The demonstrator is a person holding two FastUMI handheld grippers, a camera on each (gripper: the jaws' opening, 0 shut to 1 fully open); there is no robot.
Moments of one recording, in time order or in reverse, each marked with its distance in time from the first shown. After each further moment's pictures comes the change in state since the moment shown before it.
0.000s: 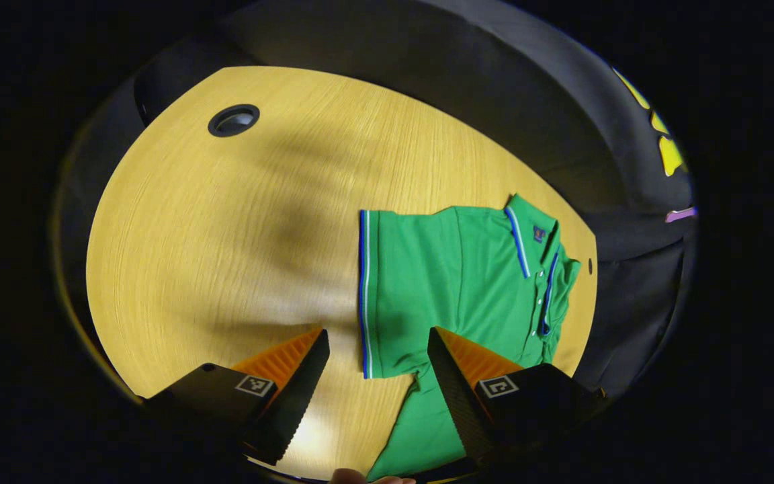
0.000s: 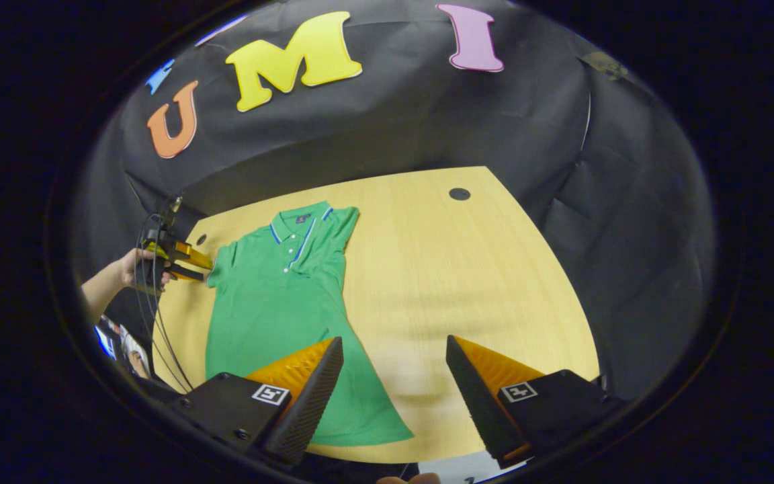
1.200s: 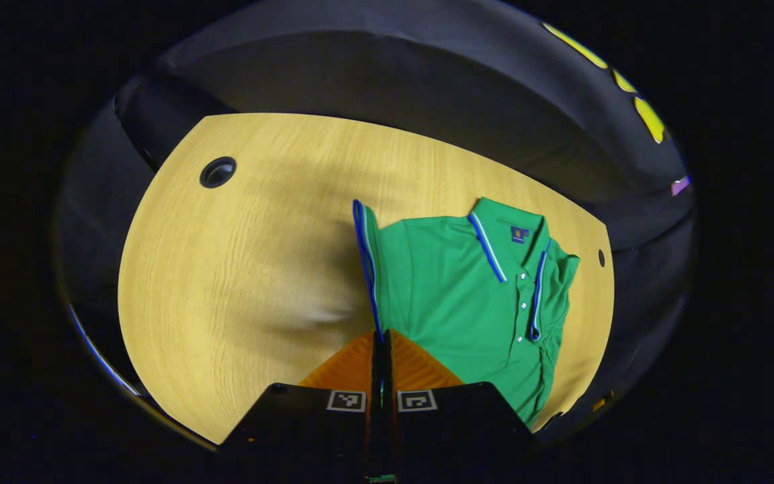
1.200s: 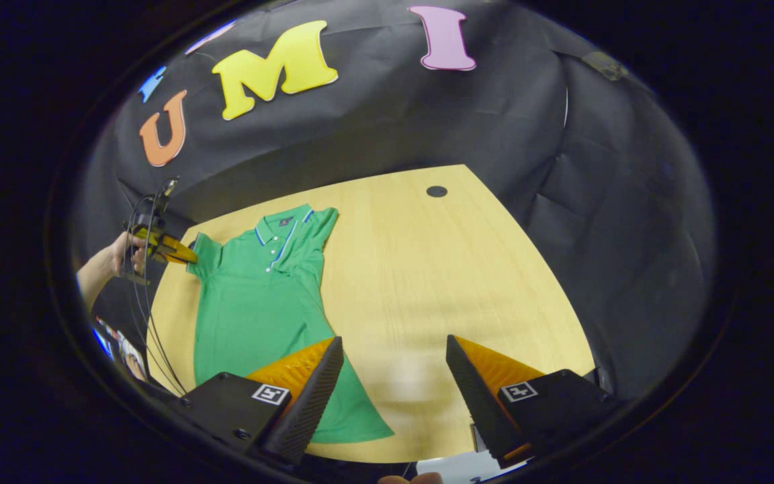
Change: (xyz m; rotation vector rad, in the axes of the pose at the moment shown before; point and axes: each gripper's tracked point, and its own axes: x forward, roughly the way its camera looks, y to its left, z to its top) left arm -0.030 -0.074 0.010 0.127 -0.116 0.095; right arm -0.008 -0.036 -0.015 0.018 -0.064 -0.013
